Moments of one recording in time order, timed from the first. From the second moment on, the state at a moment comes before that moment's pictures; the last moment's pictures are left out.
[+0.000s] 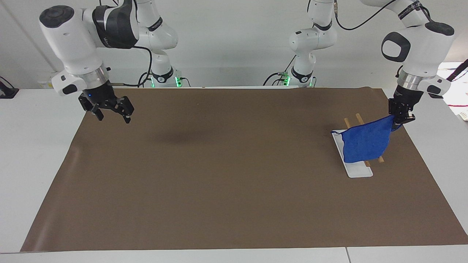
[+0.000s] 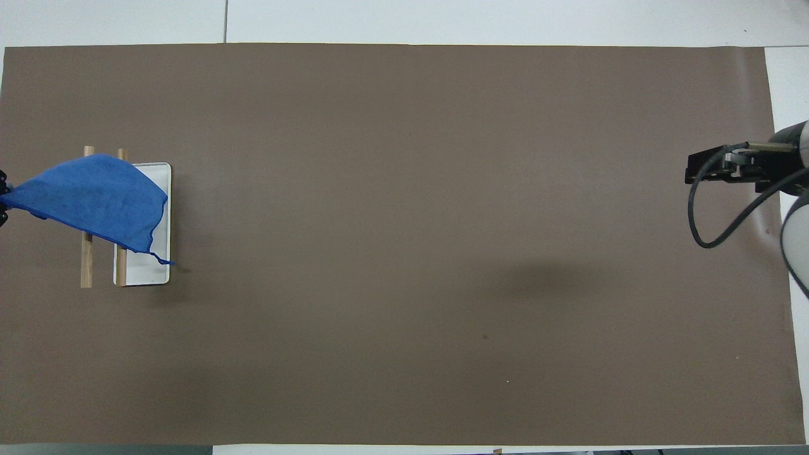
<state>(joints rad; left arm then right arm) 0.16 -0.12 0.05 -2.10 0.02 2.29 -1.20 -0.04 -0.05 0.01 -1.73 -0.03 1.71 0.14</state>
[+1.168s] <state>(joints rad) 0.30 -0.05 0.05 -2.22 0.02 2.39 -1.05 -0.04 -0.05 0.03 -1.62 -0.03 1.53 0.16</state>
